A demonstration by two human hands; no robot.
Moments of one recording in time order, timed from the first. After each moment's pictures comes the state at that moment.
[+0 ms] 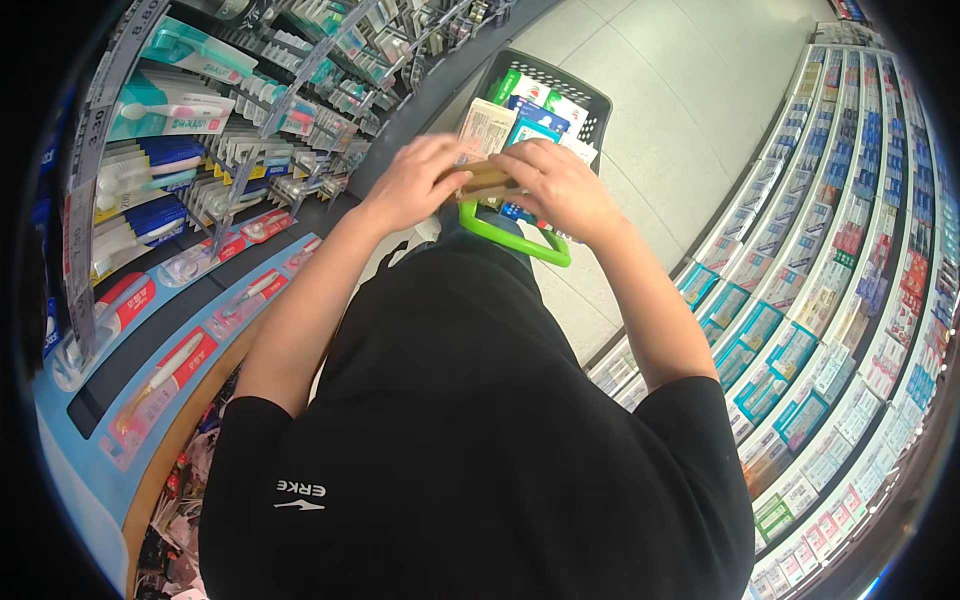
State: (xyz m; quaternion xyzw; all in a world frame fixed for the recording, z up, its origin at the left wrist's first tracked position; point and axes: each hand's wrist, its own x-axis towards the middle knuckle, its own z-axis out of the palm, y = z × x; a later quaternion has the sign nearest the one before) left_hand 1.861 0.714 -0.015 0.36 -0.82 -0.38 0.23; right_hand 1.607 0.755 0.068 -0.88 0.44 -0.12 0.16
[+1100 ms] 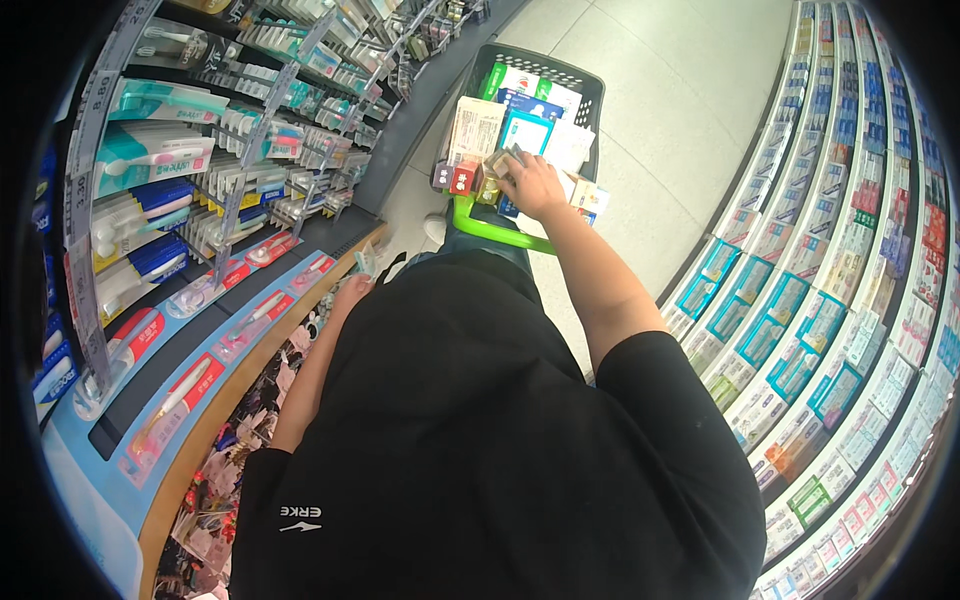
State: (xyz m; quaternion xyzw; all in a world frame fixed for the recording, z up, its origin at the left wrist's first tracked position) left_hand 2.044 0.886 -0.218 0.64 -0.61 -0.47 -0.02; right_hand 1.579 0.791 -0.143 -0.72 0.67 -0.04 0.15
